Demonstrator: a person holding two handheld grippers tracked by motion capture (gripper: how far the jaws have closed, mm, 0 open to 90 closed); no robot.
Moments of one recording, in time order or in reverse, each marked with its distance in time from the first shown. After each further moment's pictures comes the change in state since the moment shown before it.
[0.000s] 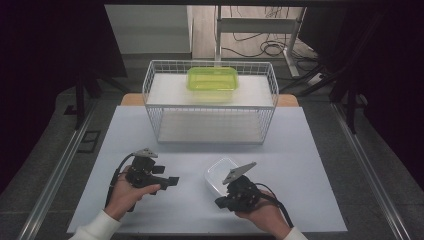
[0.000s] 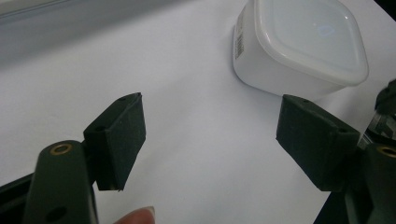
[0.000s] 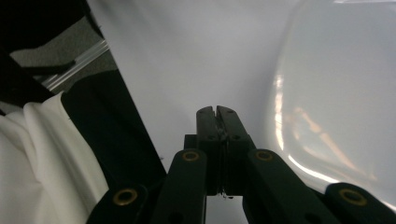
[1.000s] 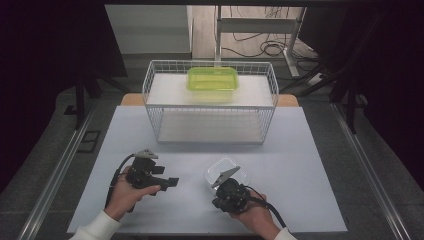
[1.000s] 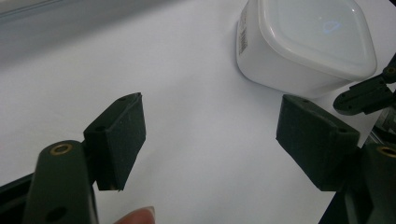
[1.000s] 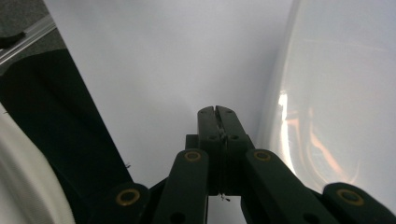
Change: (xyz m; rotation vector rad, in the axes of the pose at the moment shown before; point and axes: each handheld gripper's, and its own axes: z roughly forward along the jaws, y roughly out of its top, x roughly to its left) left arm 0.000 -0.002 0.001 0.011 0.013 0.017; right arm 0.000 0.002 0.029 0.089 -0.135 -0.024
